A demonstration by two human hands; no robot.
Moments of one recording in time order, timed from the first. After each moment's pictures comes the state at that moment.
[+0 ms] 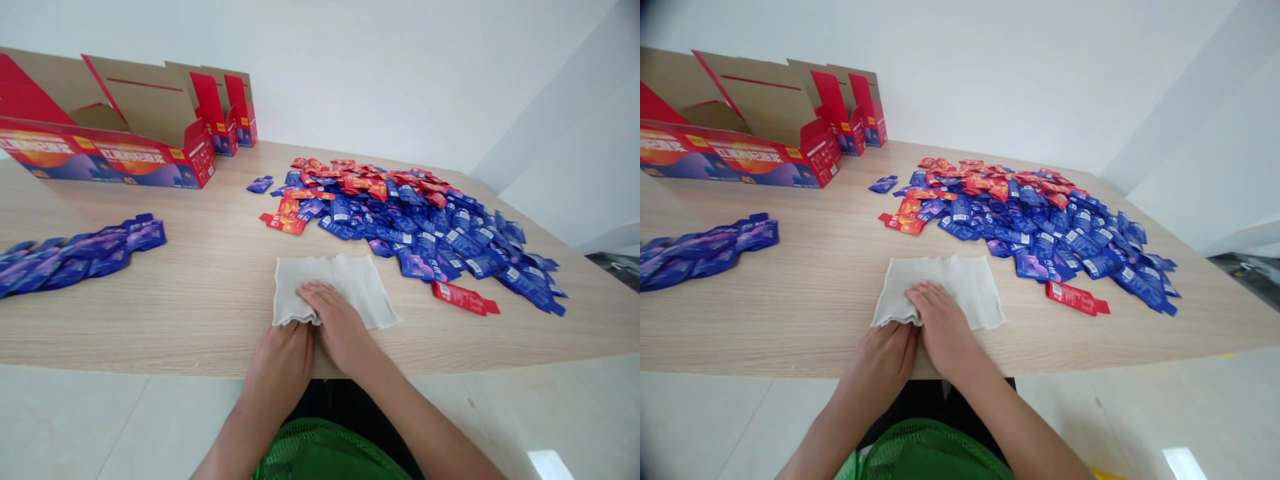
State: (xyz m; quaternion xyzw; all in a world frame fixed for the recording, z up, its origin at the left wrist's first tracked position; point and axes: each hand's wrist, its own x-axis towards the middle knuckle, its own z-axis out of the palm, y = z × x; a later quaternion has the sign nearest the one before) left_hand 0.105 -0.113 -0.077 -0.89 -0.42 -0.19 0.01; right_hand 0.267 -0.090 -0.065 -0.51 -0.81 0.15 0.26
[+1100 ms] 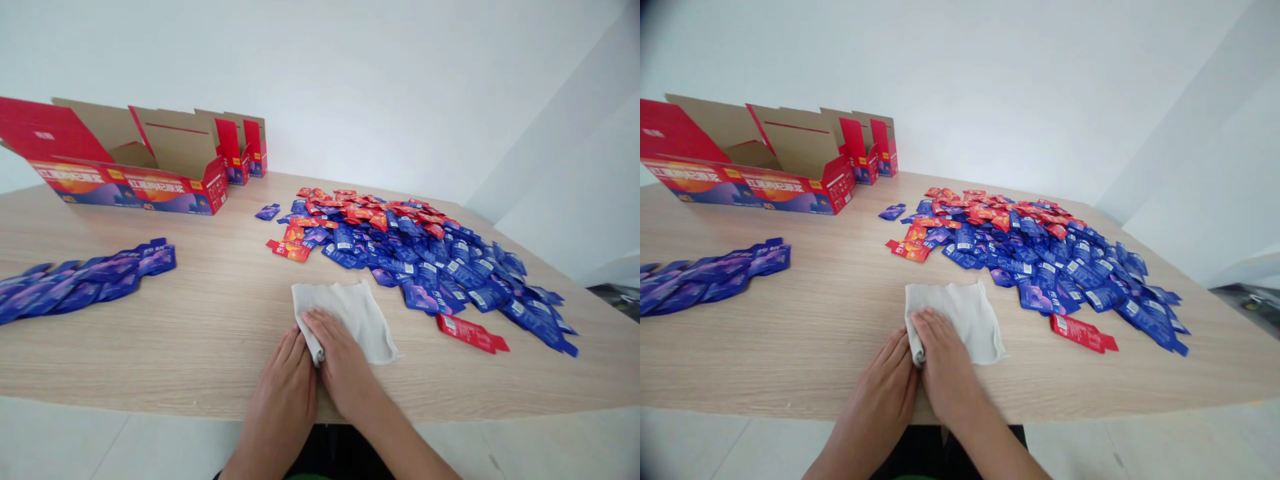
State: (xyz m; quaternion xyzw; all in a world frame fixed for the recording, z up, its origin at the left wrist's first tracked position) left_hand 0.101 -0.112 -0.098 -0.88 -0.39 -0.22 0.13; right_hand 0.264 -0.092 -0.078 -0.50 -0.80 0.15 0.29
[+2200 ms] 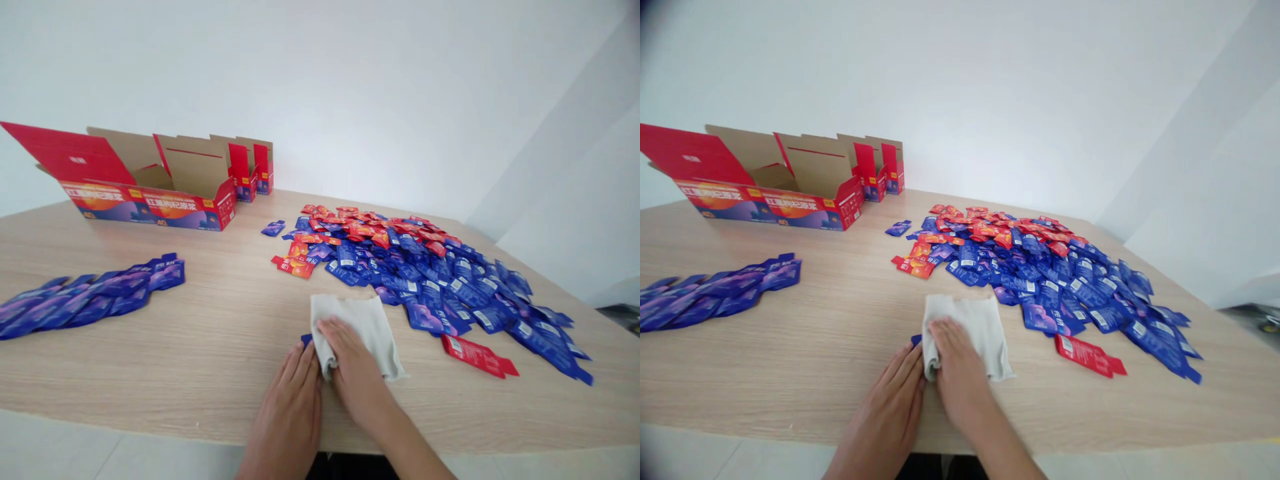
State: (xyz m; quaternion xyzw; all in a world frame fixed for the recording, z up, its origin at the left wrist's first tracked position) left_hand 0.097 -0.108 -0.108 -0.88 -0.39 -0.25 0.15; right_hand 0.276 -0.080 -0.093 -0.54 -0.78 0.12 0.29
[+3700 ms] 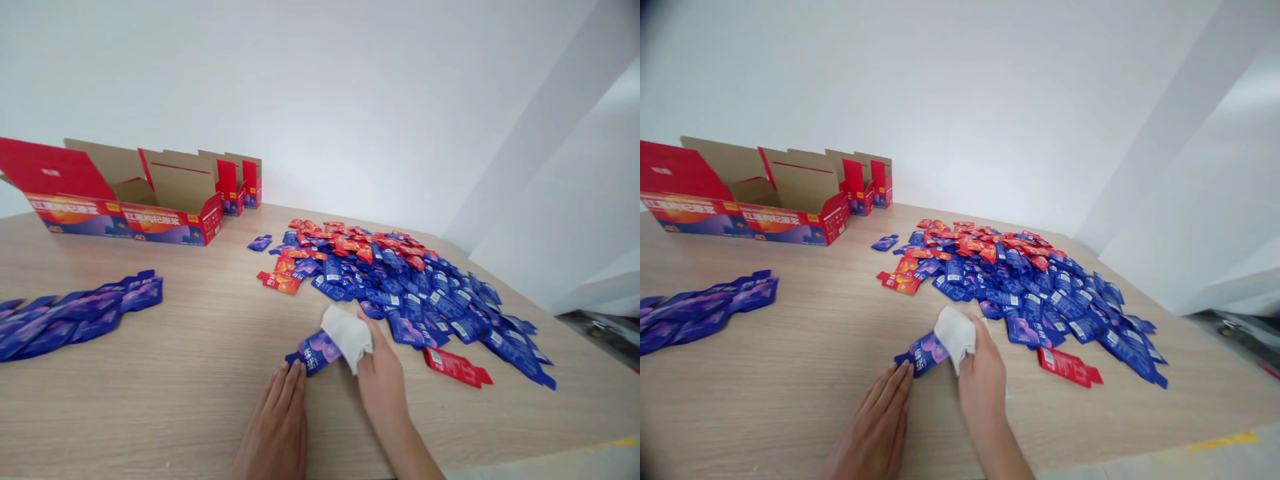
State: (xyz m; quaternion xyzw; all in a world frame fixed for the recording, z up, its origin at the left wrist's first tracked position) left_hand 0.096 -0.097 -0.124 -0.86 -0.37 -0.27 0.23; right_hand 0.308 -0.080 -0.057 -0.68 -0.59 0.05 0.43
